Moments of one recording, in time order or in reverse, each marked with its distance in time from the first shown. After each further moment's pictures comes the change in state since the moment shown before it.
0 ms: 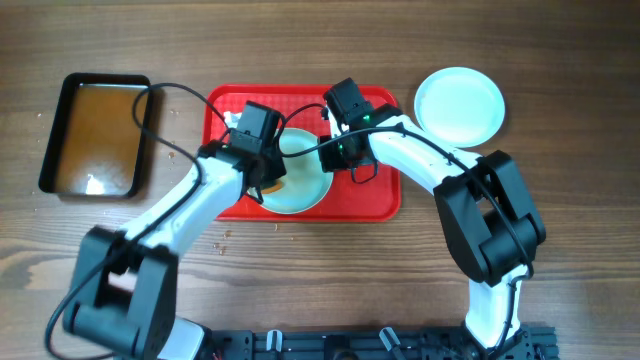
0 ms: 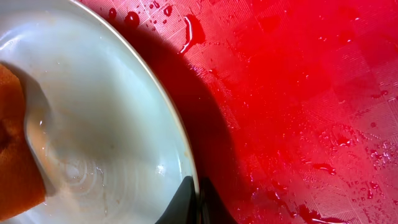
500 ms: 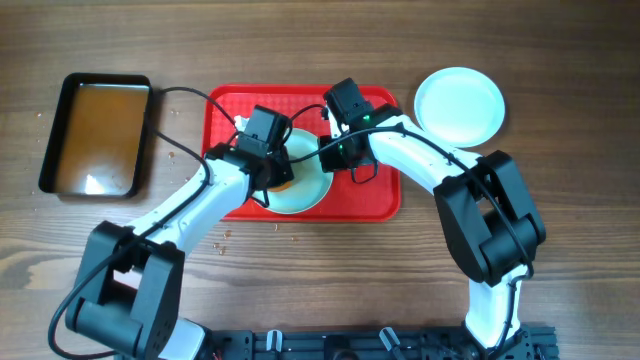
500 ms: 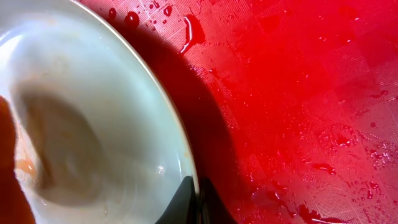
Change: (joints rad) left arm -0.029 0.000 -0.014 0.018 0.059 0.000; right arm 0.000 0.000 0.000 0.000 0.000 0.000
